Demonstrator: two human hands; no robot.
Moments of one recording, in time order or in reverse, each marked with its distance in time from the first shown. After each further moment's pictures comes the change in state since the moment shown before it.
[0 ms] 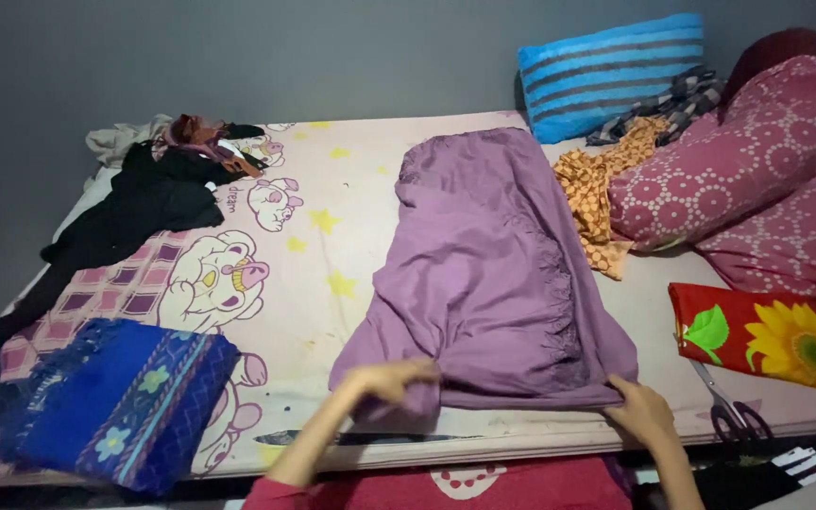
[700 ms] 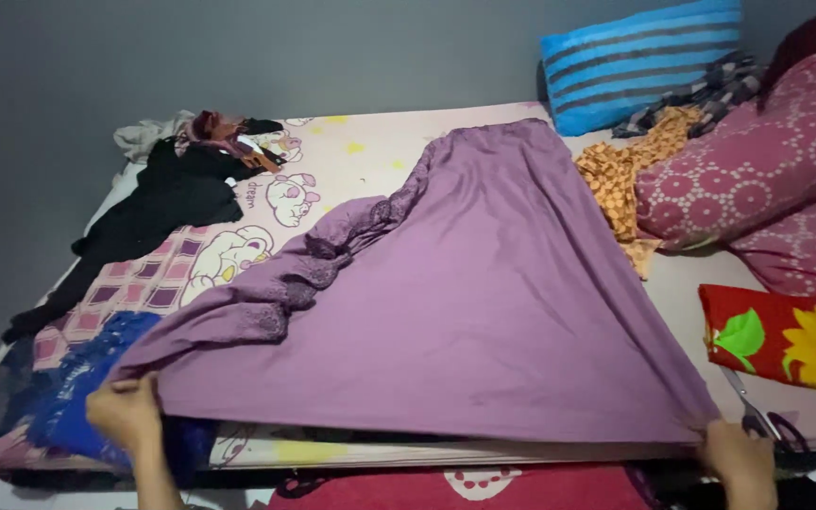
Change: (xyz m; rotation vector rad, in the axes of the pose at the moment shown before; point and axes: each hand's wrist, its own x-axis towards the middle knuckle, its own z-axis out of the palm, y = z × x) left_hand -0.375 -0.127 0.095 0.497 1.940 -1.354; right_hand -0.037 0.067 -0.020 -0.465 -0.066 0.246
